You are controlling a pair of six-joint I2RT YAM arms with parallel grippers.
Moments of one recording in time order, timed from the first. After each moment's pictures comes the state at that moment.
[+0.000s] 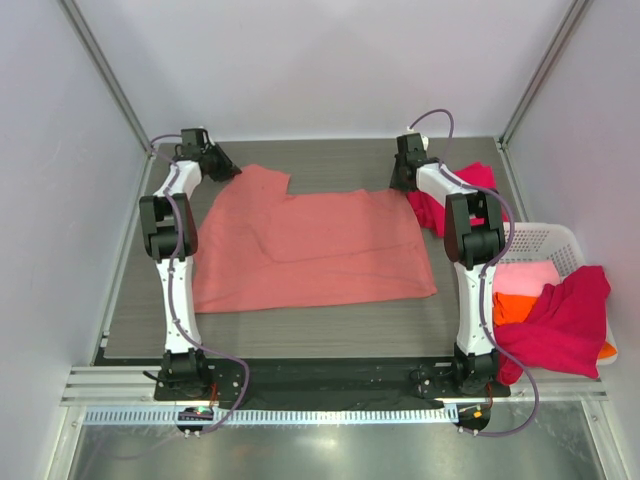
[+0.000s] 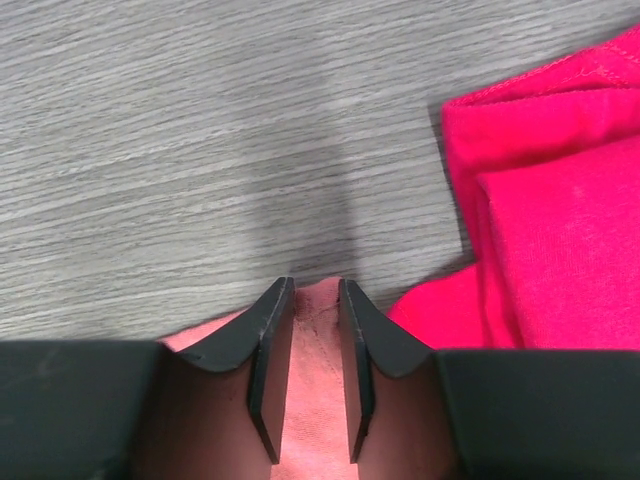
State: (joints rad) left arm 0.07 2.54 2.12 -0.35 0.36 -0.58; right arm 0.19 2.30 1.78 -0.34 0.18 0.34
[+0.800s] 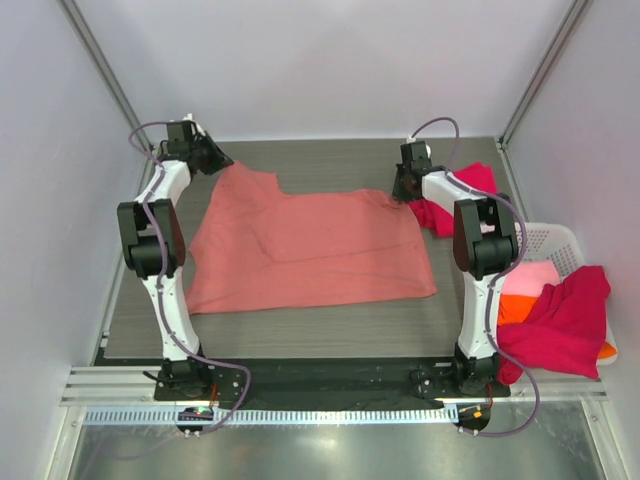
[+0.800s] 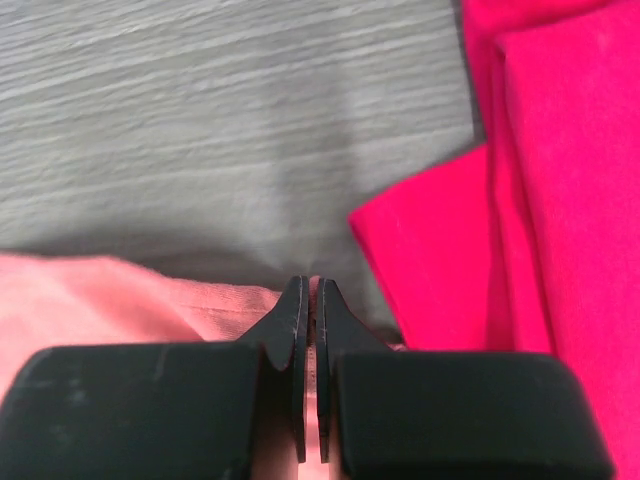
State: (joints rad) left arm 0.08 2.23 1.83 -0.24 0.36 -0.54; right arm 0.19 2.16 1.59 -0.33 0.12 0.34
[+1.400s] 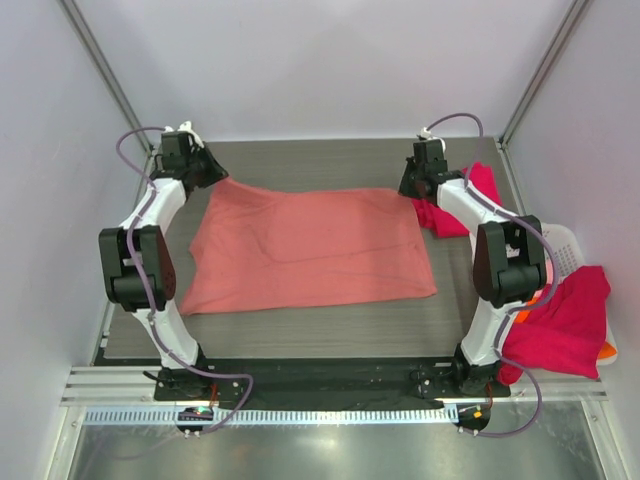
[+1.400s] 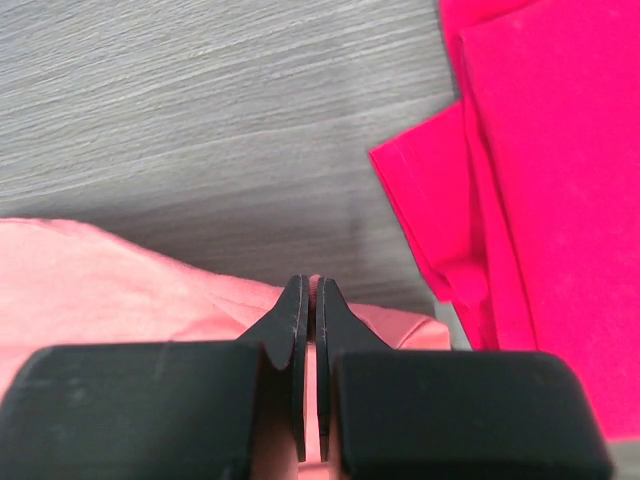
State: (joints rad) left arm 0.05 1.87 1.46 -0.20 0.27 -0.42; right arm 0.19 1.87 1.39 -0.27 0.08 0.39
